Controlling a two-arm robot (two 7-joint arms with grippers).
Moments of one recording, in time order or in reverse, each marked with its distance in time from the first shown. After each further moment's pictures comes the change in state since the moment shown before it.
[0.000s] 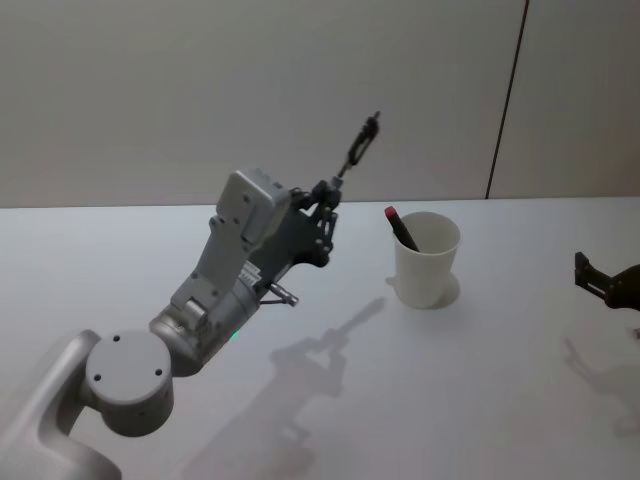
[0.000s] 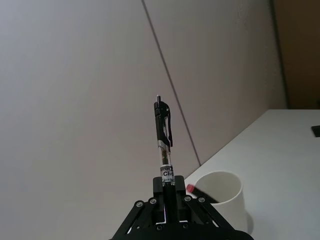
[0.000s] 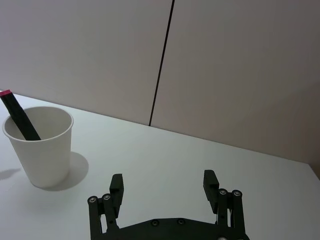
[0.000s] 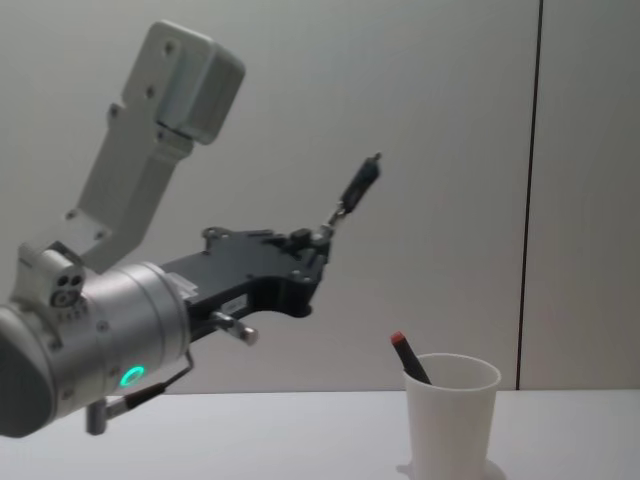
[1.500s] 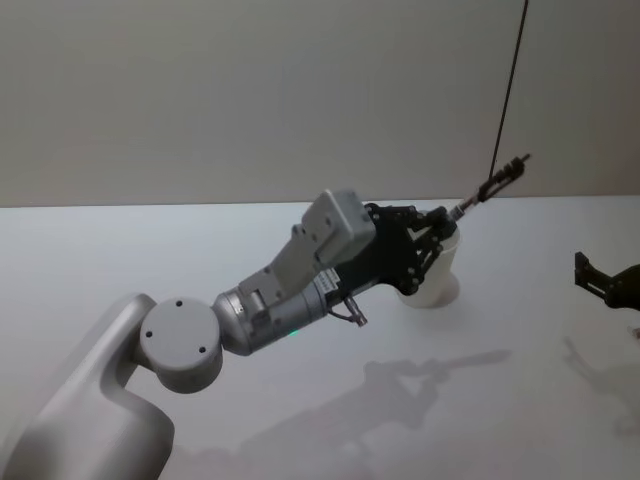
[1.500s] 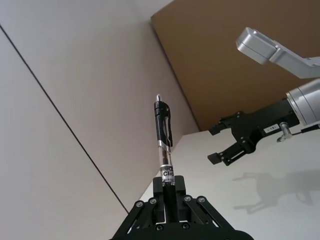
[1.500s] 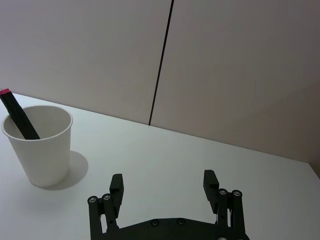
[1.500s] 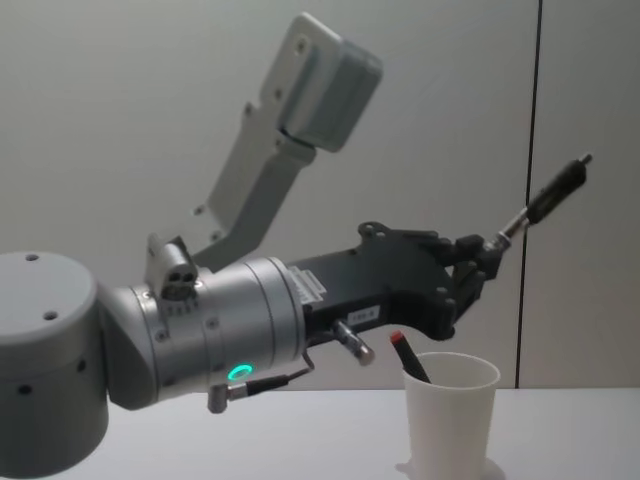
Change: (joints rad) left arm -0.137 -0.084 0.060 0.162 0.032 -0.165 -0.373; right arm 0.000 0.000 0.000 0.000 0.000 0.000 0.000
